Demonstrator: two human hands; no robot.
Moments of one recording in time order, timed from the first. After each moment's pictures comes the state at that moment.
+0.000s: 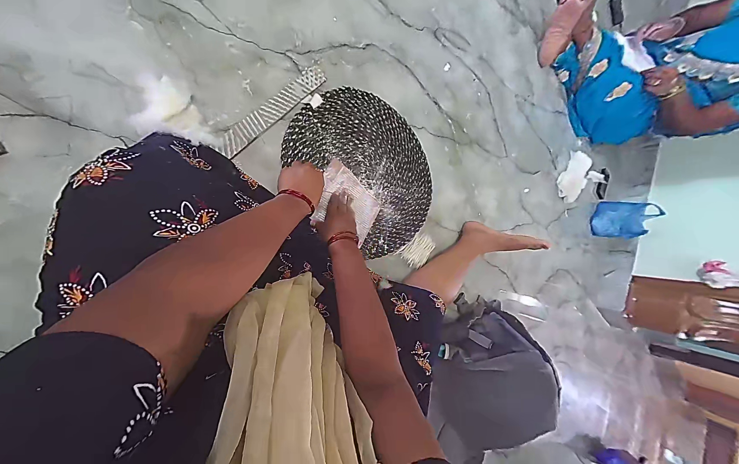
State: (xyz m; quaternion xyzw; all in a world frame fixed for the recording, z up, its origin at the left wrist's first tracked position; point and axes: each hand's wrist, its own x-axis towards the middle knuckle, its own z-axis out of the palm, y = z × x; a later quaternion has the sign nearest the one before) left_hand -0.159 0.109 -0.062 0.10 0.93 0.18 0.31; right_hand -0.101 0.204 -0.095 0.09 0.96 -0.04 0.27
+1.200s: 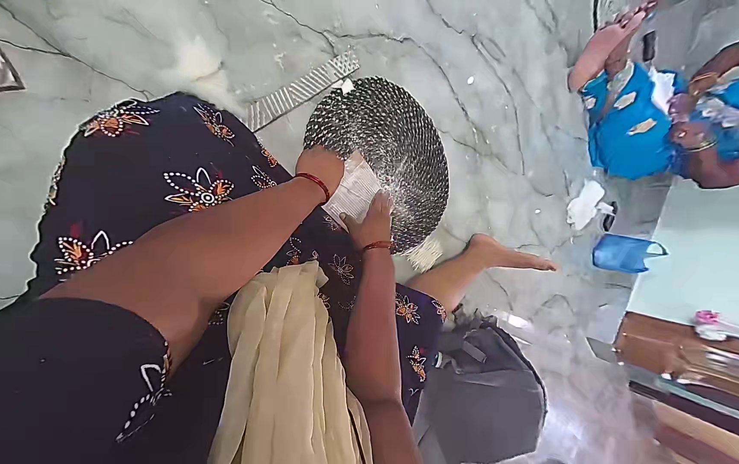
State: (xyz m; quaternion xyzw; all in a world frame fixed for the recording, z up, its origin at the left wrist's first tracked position) left_hand -0.152 0.100 -0.062 0.13 0.92 0.19 0.31; right_hand -0.078 0.235 -0.063 0.13 0.96 -0.11 0.20
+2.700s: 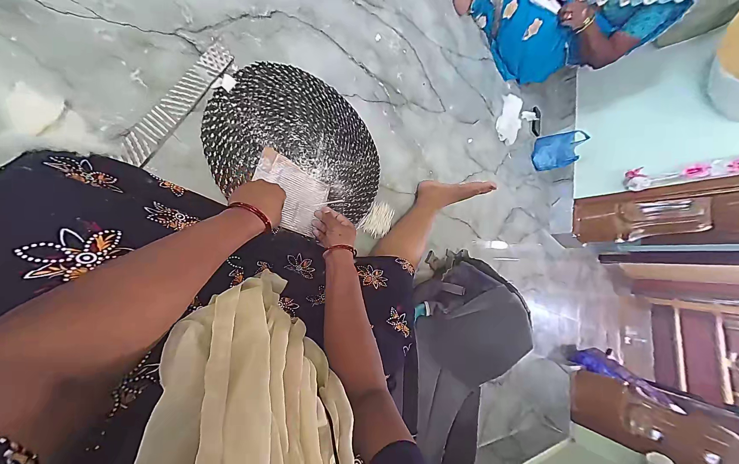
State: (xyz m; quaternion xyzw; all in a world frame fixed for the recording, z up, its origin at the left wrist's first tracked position) left_hand -0.125 0.124 -0.041 0.24 0.89 0.15 0.36; right_hand -0.038 0.256 -0.066 0.48 0.60 -0.64 -0.06
